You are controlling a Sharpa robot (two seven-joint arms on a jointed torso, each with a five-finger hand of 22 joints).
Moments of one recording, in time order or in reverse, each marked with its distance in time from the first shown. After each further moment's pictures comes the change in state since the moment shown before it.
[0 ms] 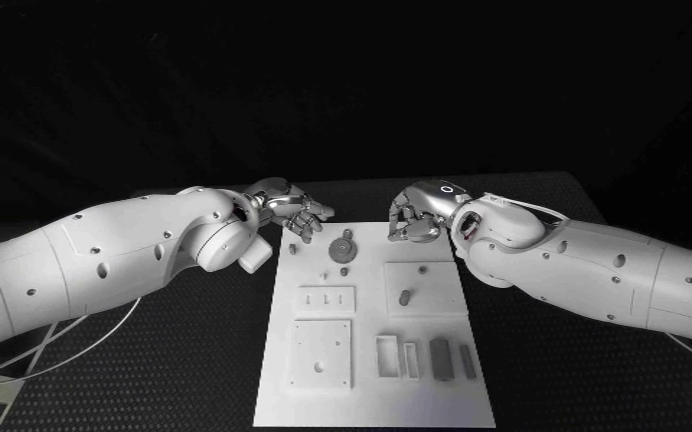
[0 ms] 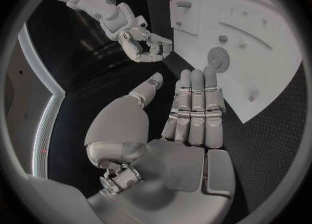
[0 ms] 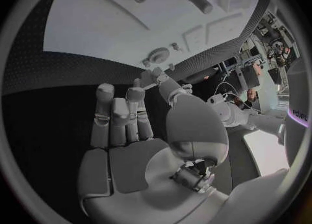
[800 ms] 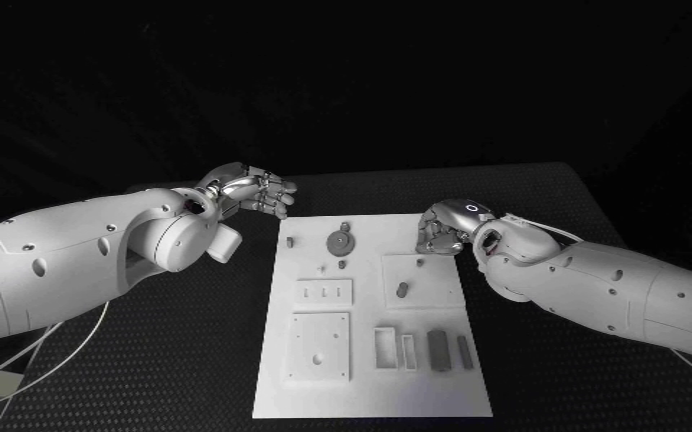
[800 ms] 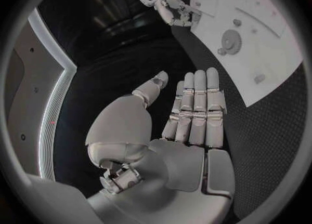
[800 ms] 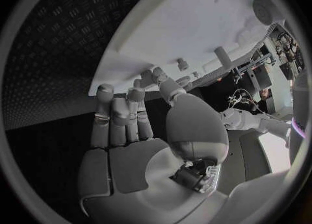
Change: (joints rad) left arm -0.011 -0.138 -0.002 0.037 0.221 -0.043 0.219; left_hand 0.063 0.027 0.028 -0.048 0.003 -0.032 0.011 0.001 0.010 -0.079 0.043 -0.047 -0.076 -0.063 0.043 -0.054 -0.109 -0.010 -0.057 0.043 -0.035 -0.057; right arm -0.111 -0.024 -0.002 -0.164 0.031 -0.056 0.038; right_hand 0.000 0.000 0.001 0.001 -0.001 0.000 0.000 -0.001 0.000 -0.001 -0.001 -0.004 0.001 0.004 0.000 0.000 -0.001 0.000 0.000 0.000 0.000 0.000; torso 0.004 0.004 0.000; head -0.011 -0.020
